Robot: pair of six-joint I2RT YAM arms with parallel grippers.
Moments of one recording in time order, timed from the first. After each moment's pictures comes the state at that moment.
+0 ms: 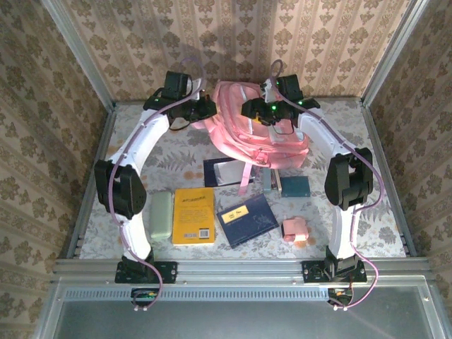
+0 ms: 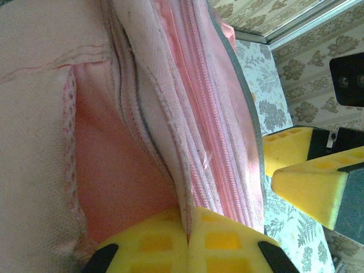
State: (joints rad) left arm -0.38 1.90 1.84 -0.65 0.52 -0.46; right arm 0.26 2.01 1.82 -0.50 -0.69 0.53
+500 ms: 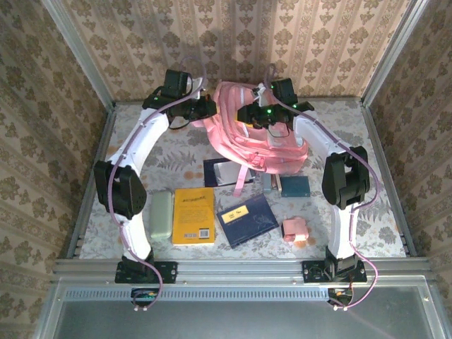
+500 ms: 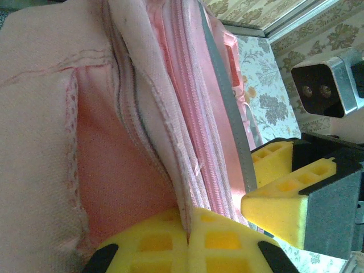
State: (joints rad) left arm -0.38 1.90 1.87 -0.69 0.52 -0.39; right arm 0.29 2.03 1.80 -0.46 -0.80 0.54
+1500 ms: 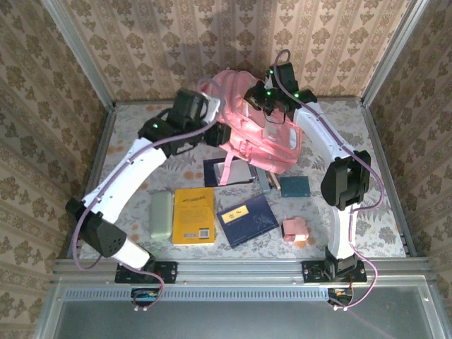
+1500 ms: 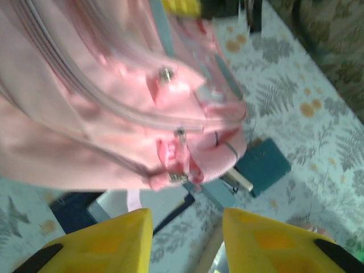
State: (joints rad) left arm -0.68 1.52 1.61 -0.79 0.17 -0.25; right arm 0.32 2.03 2.02 -0.57 -0.36 0.93
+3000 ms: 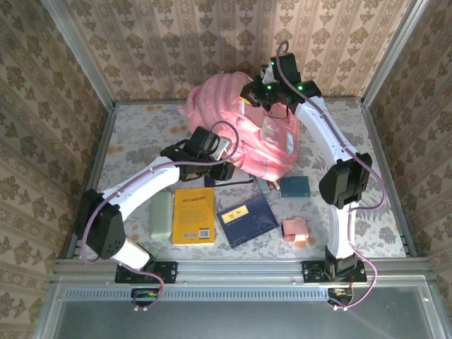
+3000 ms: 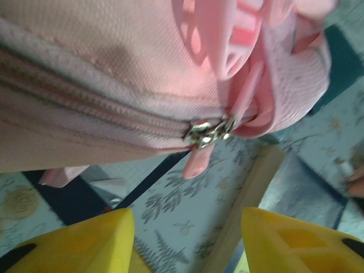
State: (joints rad) left arm -0.71 1.51 1.19 -0.59 0.20 -0.20; right arm 0.32 2.05 2.19 -0.74 -0.52 0.88
